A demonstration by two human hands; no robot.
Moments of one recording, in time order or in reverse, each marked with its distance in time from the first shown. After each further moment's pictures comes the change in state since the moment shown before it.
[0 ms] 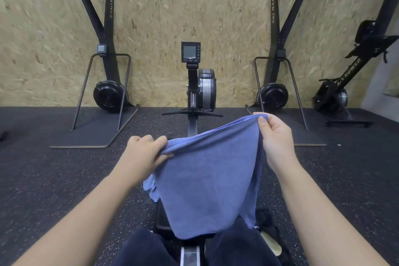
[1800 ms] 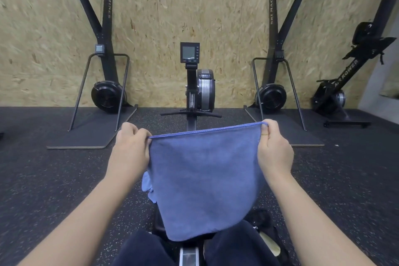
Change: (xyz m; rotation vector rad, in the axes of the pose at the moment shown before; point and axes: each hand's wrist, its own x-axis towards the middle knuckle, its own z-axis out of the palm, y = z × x) left_hand -0.001 0.017 -0.029 -0.160 0.095 -0.446; right_hand -0.005 0.027 -0.002 -0.848 0.146 -0.133
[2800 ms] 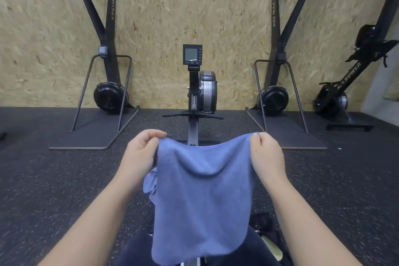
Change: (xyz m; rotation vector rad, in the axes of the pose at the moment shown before) left_hand -0.006 0.023 -0.002 -0.988 -0.123 -0.388; right_hand -0.012 -0.029 -0.001 0.223 -0.167 0.212
